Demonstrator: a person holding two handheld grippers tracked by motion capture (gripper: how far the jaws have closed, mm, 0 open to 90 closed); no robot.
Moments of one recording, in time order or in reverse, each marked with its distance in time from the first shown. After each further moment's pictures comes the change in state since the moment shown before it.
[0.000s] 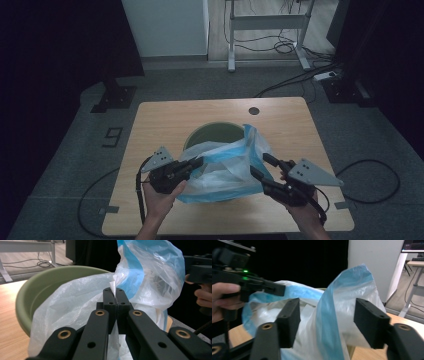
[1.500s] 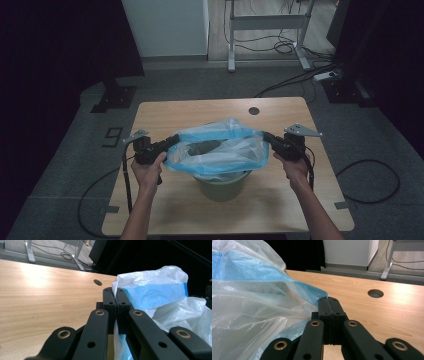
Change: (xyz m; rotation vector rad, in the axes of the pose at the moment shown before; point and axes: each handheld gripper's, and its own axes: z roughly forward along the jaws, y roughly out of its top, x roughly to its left) left arm 0.122 -0.019 0.014 -0.064 0.114 -0.325; right arm -0.123 -0.046 0.085 0.175 -0.158 0.203
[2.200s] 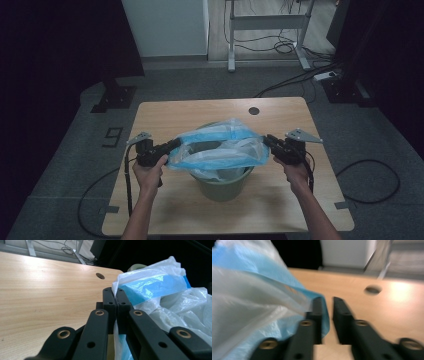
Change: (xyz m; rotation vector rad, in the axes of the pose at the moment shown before) left arm 0.001 -0.007 0.001 0.032 0.006 0.019; right arm -0.004 -0.015 -0.006 -0.049 -0.030 -0.026
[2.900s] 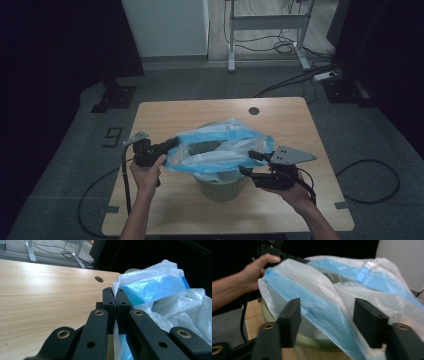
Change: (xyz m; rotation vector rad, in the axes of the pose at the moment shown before) left arm -0.003 0.004 -0.008 -0.016 0.000 0.015; right arm 0.092 0.022 -0.051 0.032 0.371 -0.239
